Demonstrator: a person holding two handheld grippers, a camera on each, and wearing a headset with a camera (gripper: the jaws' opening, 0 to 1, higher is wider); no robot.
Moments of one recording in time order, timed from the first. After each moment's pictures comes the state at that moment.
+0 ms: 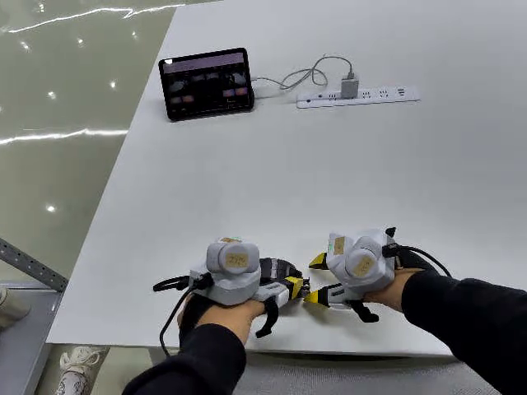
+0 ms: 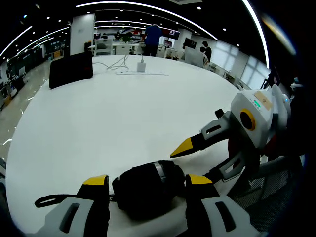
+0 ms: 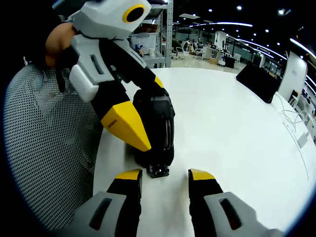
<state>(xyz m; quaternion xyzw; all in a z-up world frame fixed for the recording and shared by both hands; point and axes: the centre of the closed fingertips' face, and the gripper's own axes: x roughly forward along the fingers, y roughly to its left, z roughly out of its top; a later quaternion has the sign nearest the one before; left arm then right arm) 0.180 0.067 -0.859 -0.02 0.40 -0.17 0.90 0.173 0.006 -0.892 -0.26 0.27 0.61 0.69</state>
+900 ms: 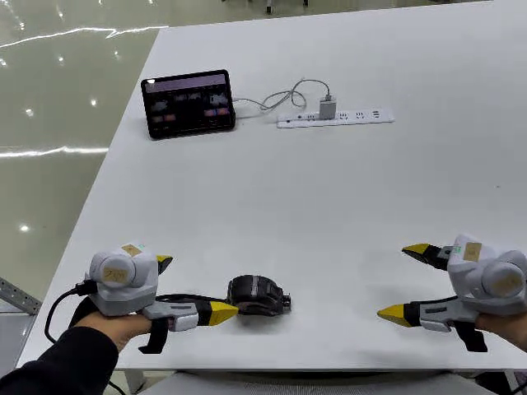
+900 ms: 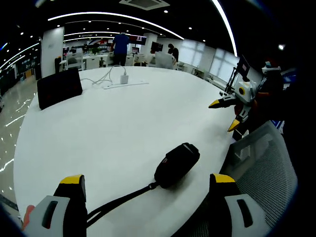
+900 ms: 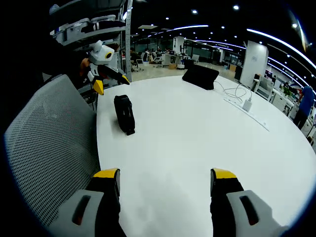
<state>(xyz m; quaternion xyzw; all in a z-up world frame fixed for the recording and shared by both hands) 0.173 0.141 -0.831 0.02 0.36 -0.30 0.88 0.180 -0.164 -0.832 -0.19 0.28 0.49 0.80</state>
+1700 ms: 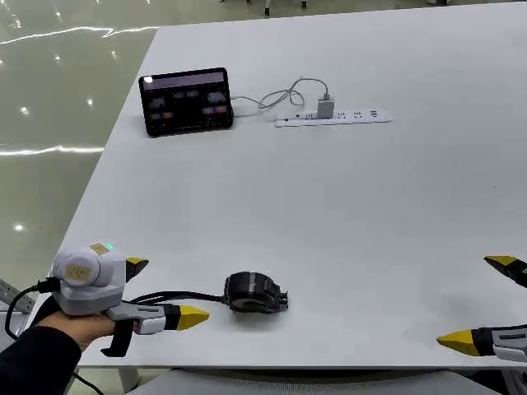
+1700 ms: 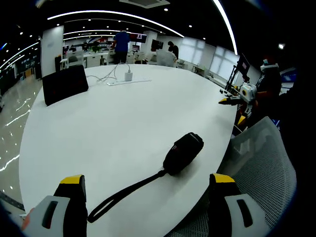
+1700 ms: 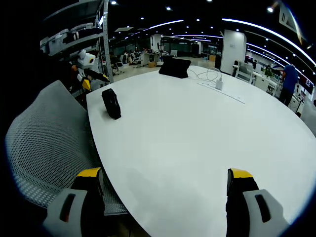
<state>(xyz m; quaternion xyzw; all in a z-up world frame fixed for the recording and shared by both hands) 0.160 0.167 -0.826 0.02 0.36 -0.30 0.88 0.159 -0.243 -0.831 -0.15 0.30 0.42 0.84</state>
